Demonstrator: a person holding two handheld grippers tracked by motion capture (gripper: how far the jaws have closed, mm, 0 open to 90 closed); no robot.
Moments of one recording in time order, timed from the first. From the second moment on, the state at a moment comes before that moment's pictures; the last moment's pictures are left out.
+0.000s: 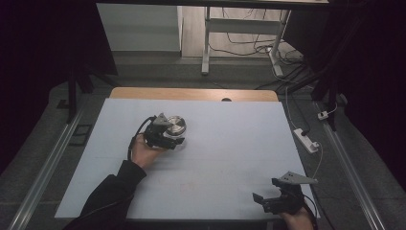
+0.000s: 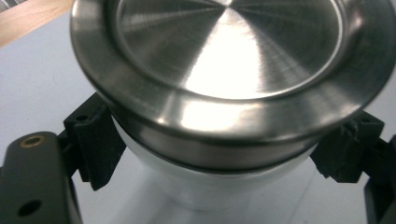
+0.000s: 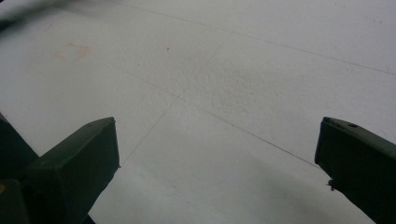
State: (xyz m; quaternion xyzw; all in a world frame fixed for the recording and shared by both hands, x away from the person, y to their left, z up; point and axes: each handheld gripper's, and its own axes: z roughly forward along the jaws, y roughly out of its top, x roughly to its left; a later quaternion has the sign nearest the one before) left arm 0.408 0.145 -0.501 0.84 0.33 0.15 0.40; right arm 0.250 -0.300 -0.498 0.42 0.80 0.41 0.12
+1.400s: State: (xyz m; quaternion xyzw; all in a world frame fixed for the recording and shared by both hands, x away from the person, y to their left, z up) left arm 0.327 0.133 -0.466 0.86 0.27 0.10 0.43; right arm 0.249 -0.301 -0.498 0.42 0.80 0.41 0.11
